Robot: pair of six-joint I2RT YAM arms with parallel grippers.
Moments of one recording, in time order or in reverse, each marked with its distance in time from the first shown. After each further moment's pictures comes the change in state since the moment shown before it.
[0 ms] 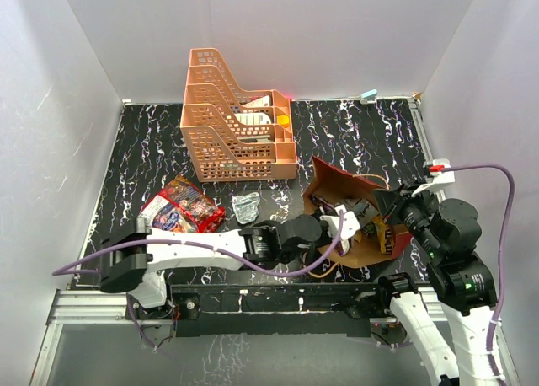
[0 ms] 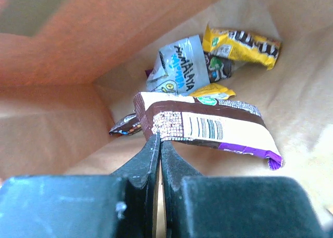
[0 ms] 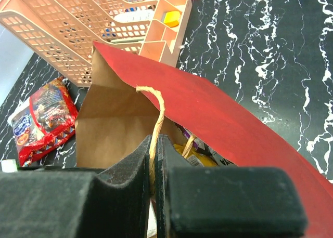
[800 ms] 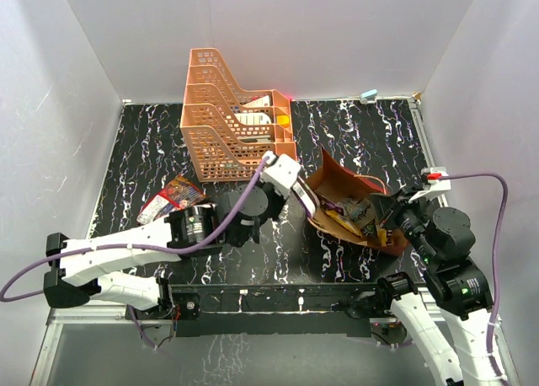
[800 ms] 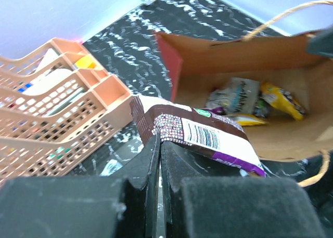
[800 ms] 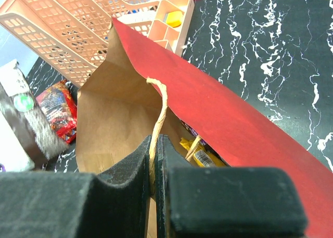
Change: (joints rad) left arm 0.023 -0.385 0.146 -0.415 -0.249 -0.288; right arm 0.086 -0.073 -0.099 0.045 0.097 0.054
